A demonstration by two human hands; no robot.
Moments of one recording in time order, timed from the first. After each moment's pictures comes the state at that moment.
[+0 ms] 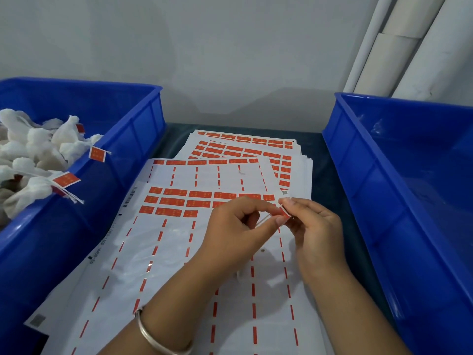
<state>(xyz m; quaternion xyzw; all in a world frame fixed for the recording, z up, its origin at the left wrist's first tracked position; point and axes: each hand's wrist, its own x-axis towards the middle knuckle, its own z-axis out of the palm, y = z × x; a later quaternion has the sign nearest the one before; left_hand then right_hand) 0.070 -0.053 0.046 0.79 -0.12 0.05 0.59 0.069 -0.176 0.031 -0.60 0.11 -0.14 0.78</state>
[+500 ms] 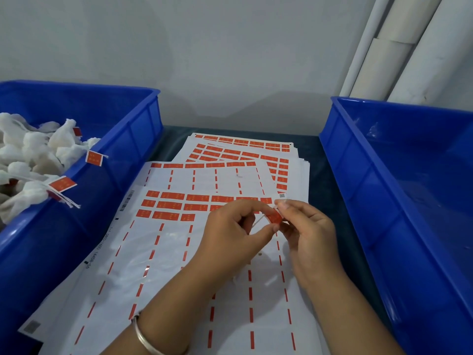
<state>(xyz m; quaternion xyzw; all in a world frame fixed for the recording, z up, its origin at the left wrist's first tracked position) 0.074 -0.054 0.039 0.83 -0.14 0.10 0.53 0.068 -0.175 0.031 -0.60 0.08 -0.11 0.79</state>
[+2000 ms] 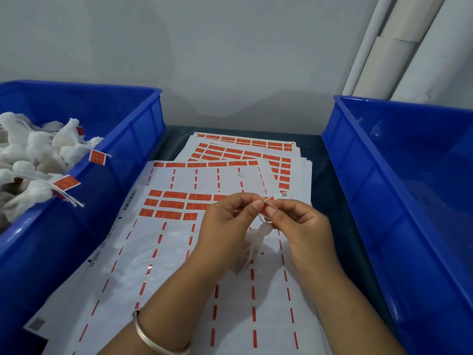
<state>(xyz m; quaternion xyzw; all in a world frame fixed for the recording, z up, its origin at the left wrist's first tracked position) 0.081 -0.050 0.045 0.74 -0.05 0.05 0.67 0.070 -0.170 0.032 -0.69 0.02 -0.12 0.71</state>
